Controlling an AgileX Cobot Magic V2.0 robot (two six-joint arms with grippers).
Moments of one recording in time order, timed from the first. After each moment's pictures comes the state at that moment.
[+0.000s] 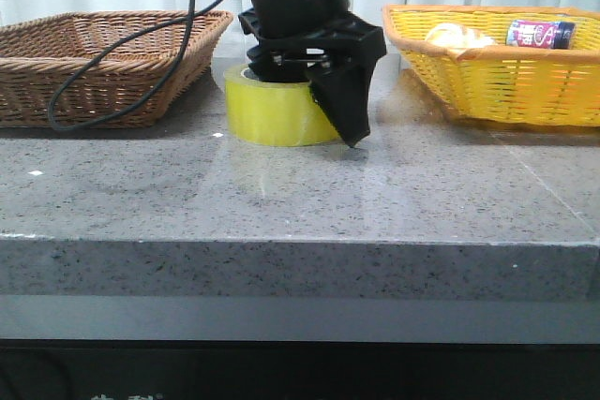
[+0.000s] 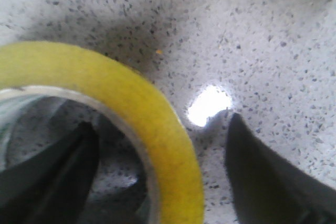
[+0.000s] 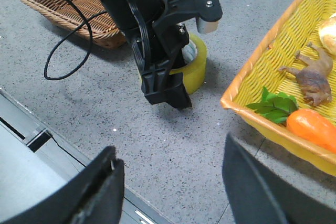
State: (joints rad) left arm -0.69 2.10 -1.93 -0.12 1.12 0.31; right arm 0.49 0.71 -0.86 0.15 0.66 -0.09
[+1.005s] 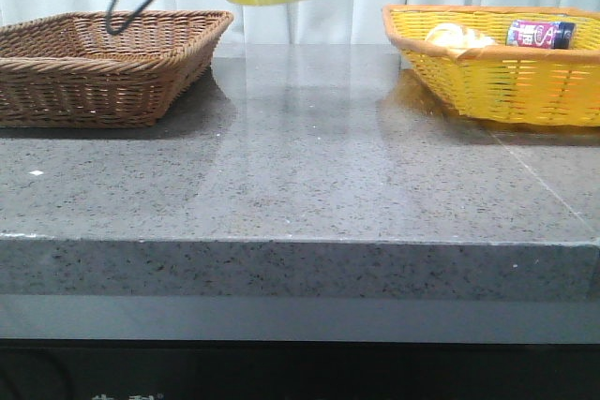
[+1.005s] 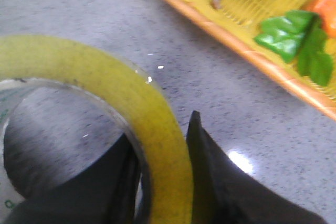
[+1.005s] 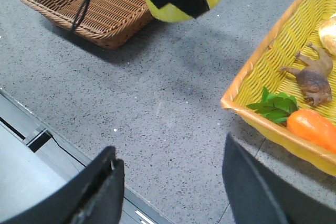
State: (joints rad) left arm -0.63 2.07 -2.30 -0.05 1.27 0.22; right arm 0.49 0.71 -0.86 0.15 0.65 -0.09
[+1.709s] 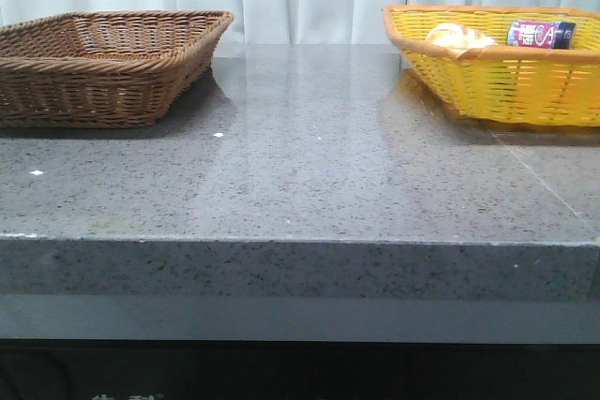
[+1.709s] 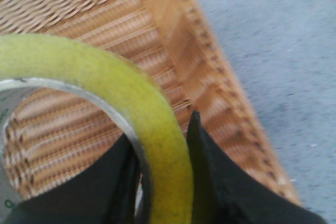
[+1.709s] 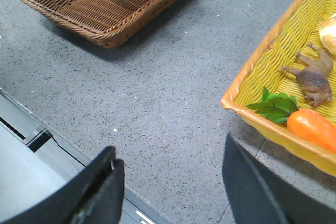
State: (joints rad) left arm -0.29 2.04 -2.25 0.01 1.28 0.14; right arm 0.49 0.71 -0.86 0.15 0.65 -0.09
